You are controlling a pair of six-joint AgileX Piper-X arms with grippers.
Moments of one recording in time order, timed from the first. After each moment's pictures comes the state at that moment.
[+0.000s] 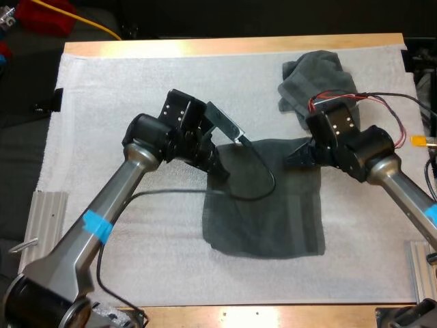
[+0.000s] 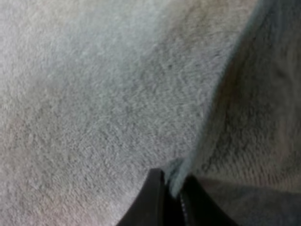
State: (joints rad) left arm -0.42 1.54 -1.30 1.01 0.17 -1.46; right arm 0.51 1.48 -1.18 0.88 0.18 -1.71
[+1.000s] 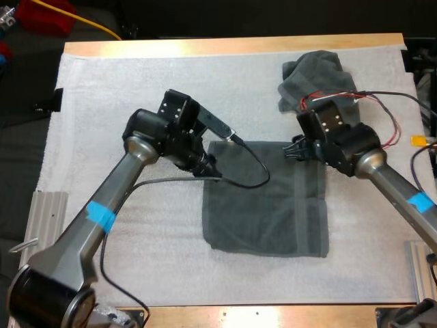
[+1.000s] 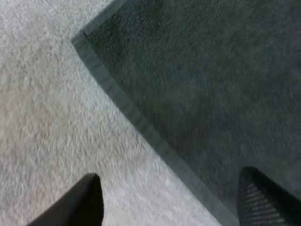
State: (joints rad) left arm -0.39 1.53 -1.30 1.11 0.15 -1.51; right arm 0.51 1.52 -1.17 0.85 0.34 -1.66
